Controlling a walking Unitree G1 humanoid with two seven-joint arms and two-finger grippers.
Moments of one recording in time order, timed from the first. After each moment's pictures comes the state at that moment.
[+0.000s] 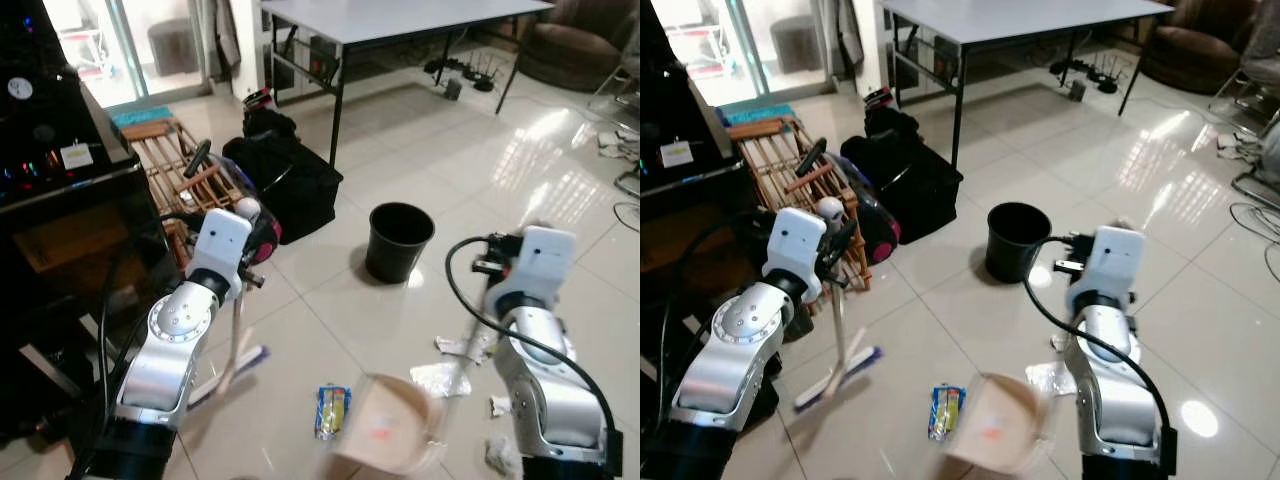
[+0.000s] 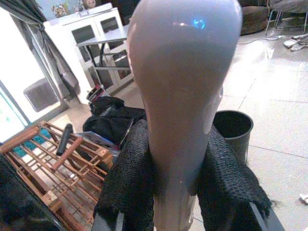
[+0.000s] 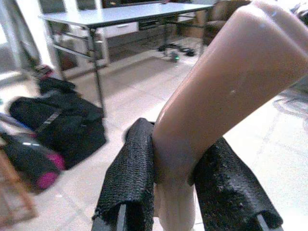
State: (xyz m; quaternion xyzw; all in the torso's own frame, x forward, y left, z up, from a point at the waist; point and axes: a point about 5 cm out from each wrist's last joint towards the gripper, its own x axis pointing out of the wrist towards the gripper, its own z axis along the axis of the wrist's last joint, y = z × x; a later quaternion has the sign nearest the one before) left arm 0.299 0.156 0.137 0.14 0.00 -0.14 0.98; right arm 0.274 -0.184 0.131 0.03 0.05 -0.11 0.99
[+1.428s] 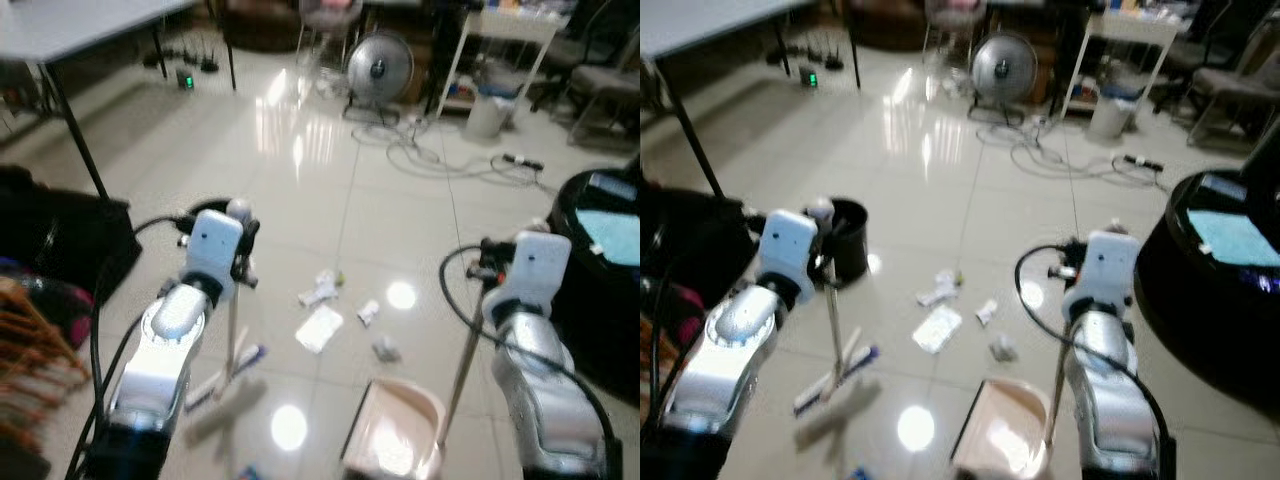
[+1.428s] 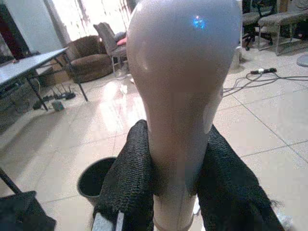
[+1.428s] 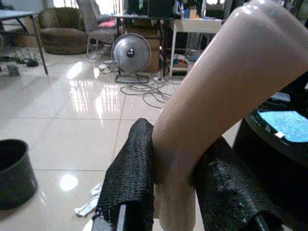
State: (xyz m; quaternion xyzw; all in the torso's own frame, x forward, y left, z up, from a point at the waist) left arm 0.296 0.167 0.138 0.15 0.00 -0.12 0.98; right arm 0.268 -0.179 0.128 0.00 0.04 -0.09 0.99
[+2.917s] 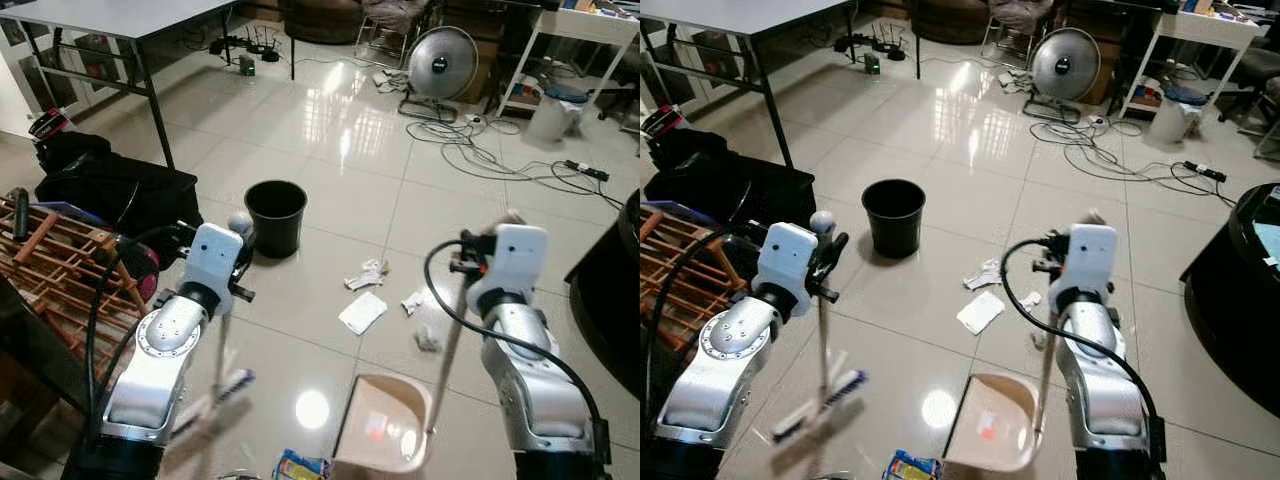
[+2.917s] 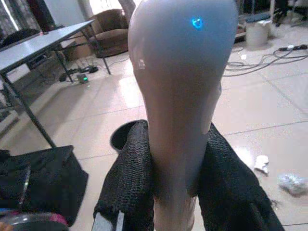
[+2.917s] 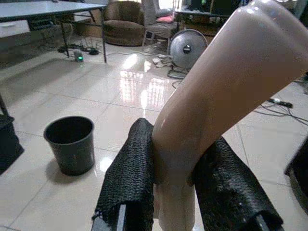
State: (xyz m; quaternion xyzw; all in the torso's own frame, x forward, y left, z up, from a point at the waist) left arm 0.287 0.163 0.127 0.15 0.02 -0.14 0.98; right arm 0.284 -0.171 0.130 -0.01 0.03 -0.05 1.00
